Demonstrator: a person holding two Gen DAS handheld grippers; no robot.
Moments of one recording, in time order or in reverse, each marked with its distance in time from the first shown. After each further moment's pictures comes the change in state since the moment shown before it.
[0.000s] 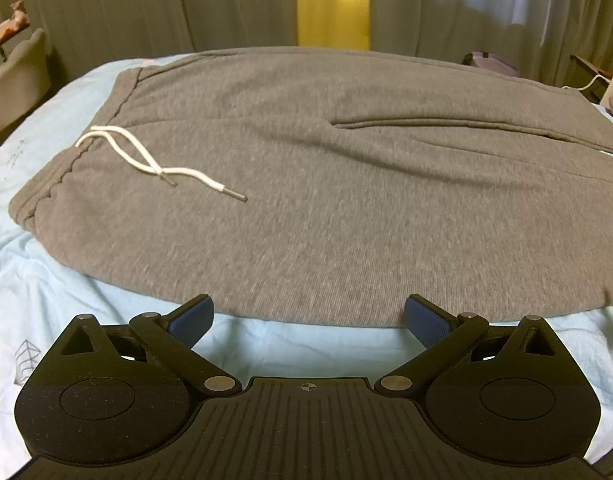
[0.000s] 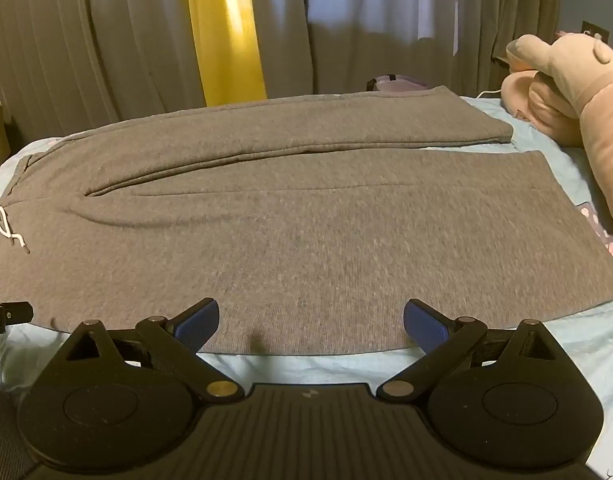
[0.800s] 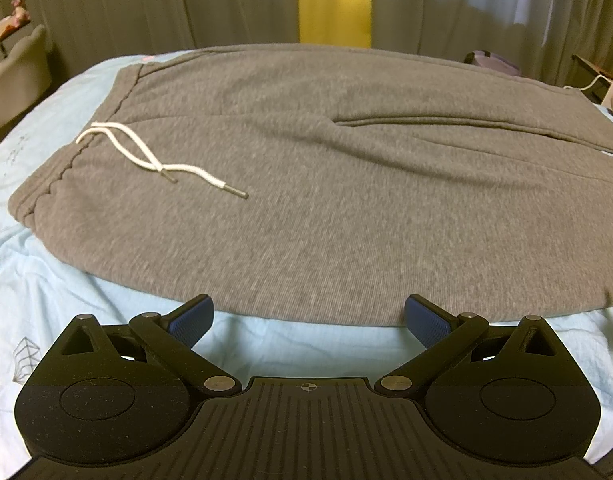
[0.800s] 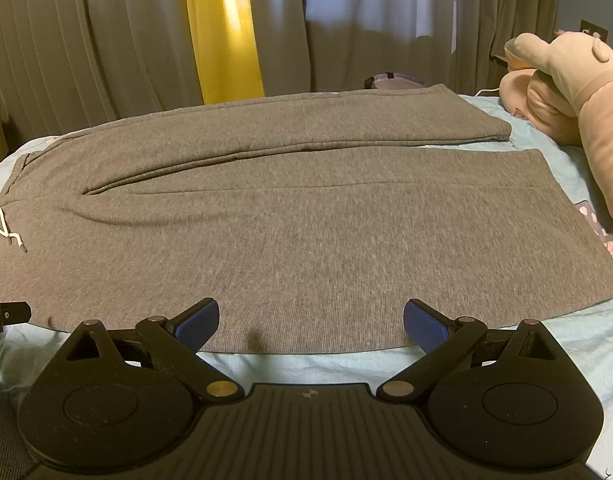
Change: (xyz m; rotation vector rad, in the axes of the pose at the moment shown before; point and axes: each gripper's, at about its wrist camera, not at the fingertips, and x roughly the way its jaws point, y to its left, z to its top) left arm 0.000 -0.002 -0.005 -0.008 0.012 -0.001; right arm 0.001 -0.001 -0.001 0.002 0.002 0.000
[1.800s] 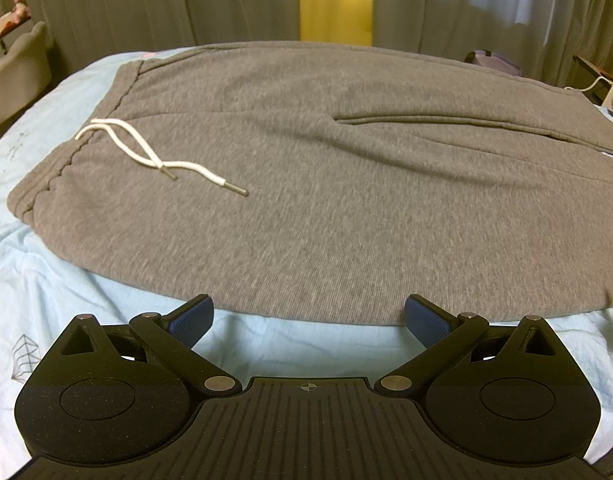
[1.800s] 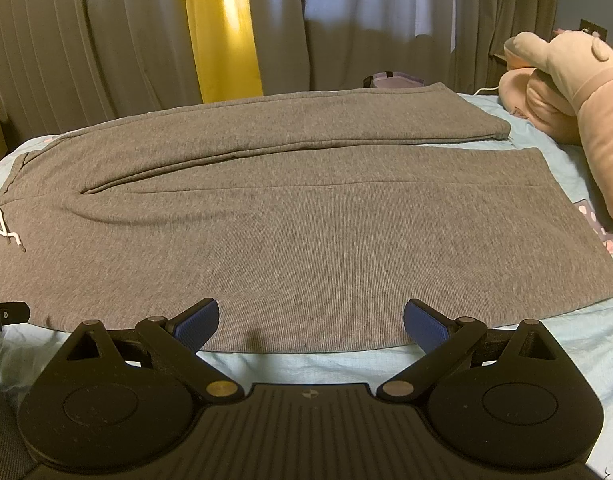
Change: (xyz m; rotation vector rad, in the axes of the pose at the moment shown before) left arm 0.001 0.004 0.002 -0.010 0.009 -0.007; right arm 0.000 -0.001 -0.002 0.003 0.004 -0.005
